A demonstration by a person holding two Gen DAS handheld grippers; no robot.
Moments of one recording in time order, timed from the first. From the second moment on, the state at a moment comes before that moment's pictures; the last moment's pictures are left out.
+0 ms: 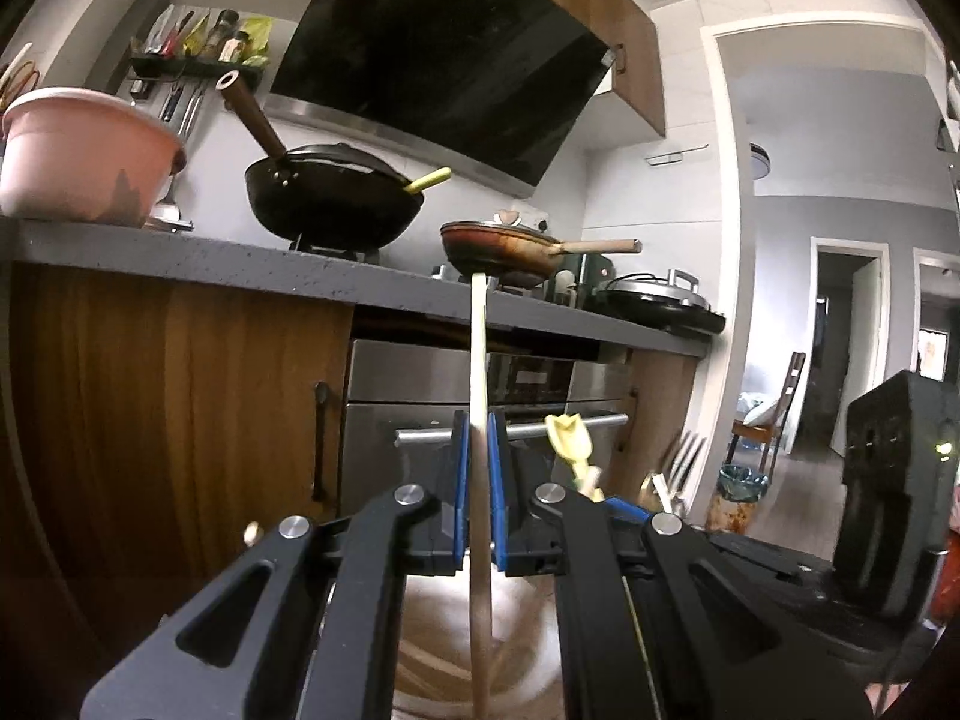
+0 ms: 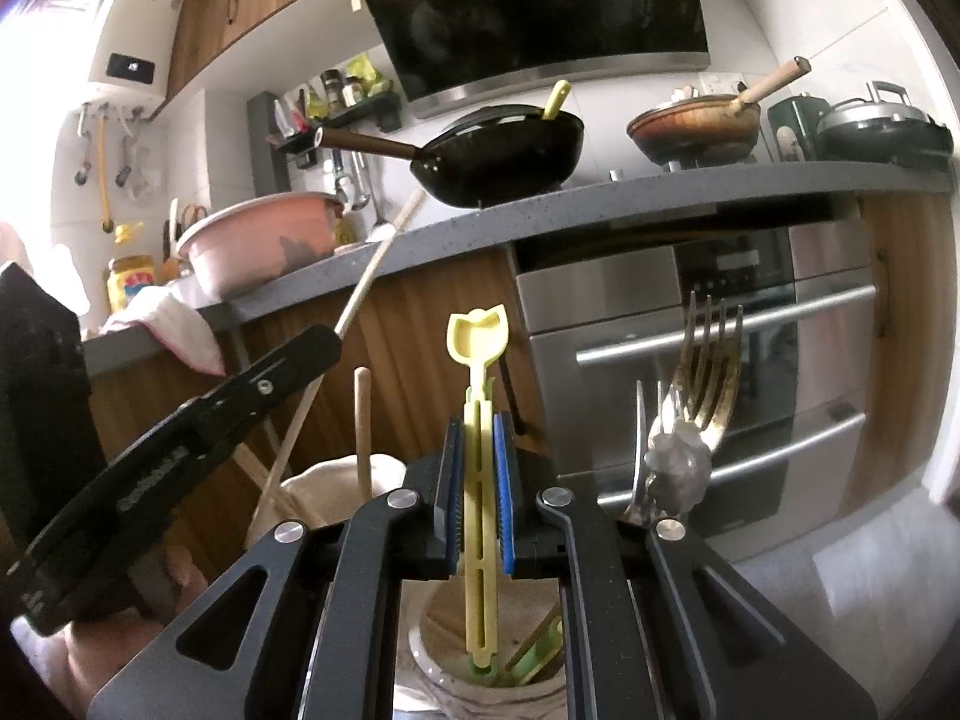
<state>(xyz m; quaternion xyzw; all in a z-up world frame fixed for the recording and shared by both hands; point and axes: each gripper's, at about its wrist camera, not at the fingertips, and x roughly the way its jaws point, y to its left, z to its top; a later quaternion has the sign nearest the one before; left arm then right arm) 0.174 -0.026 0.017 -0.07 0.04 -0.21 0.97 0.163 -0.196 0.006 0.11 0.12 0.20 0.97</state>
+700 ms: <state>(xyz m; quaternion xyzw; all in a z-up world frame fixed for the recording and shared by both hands) 0.161 -0.019 0.005 -0.06 0.09 -0.21 0.97 0.157 -0.199 0.006 0.11 0.12 0.20 0.97</state>
